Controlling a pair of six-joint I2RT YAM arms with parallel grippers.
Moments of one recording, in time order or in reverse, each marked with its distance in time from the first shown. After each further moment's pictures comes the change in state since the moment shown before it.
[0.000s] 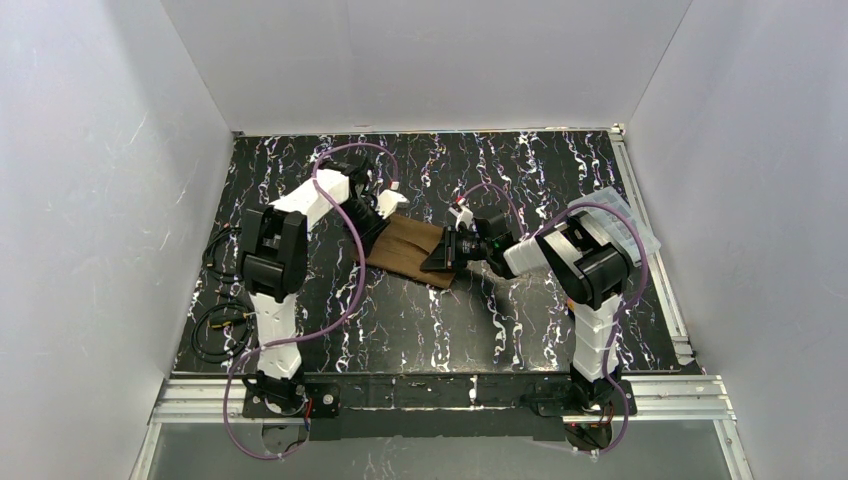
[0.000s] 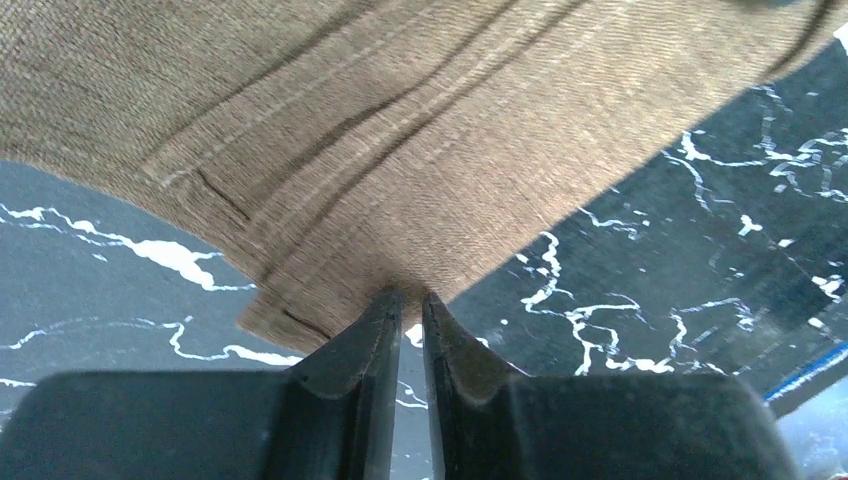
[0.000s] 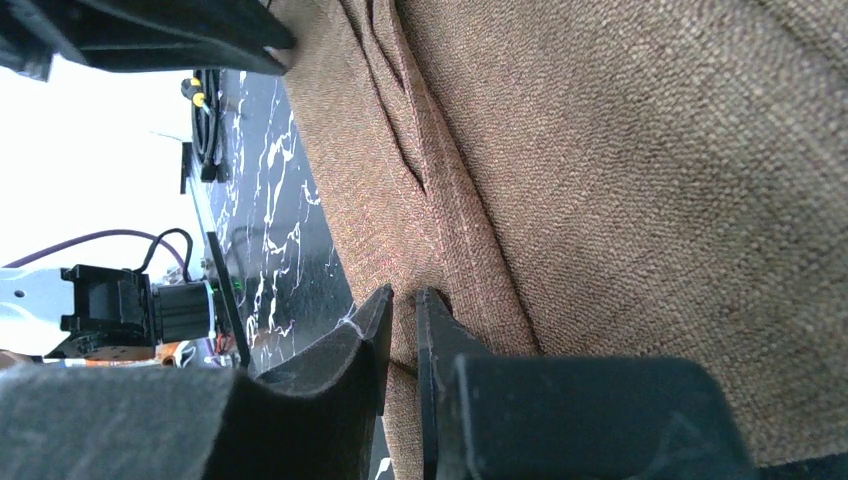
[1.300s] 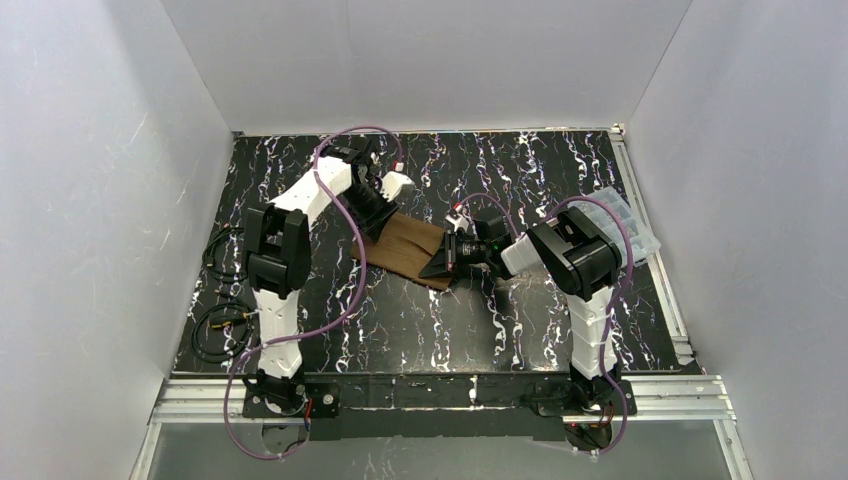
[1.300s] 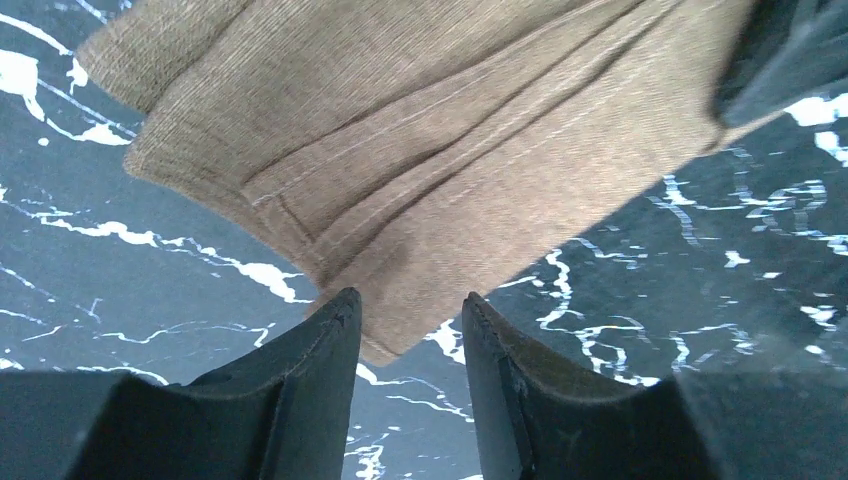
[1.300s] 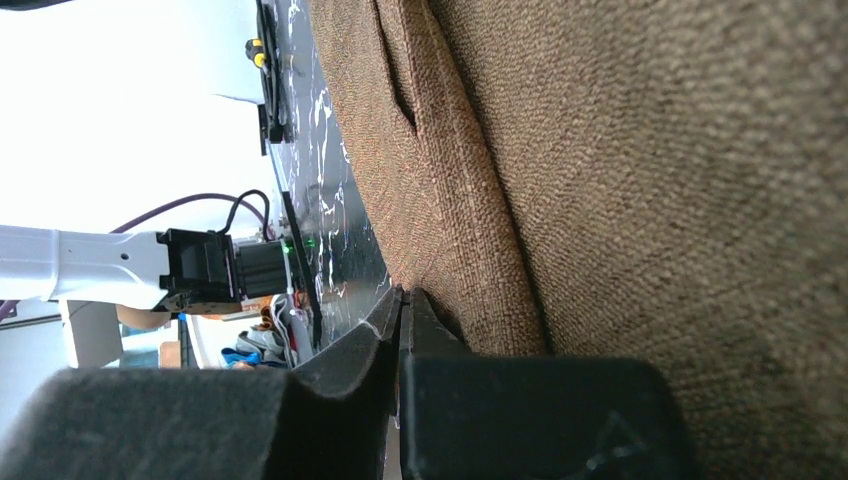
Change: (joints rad) left arm -0.014 0.063 0.156 -0.017 -0.039 0.003; right arm -0.018 0.091 0.023 0.052 -0.174 0.174
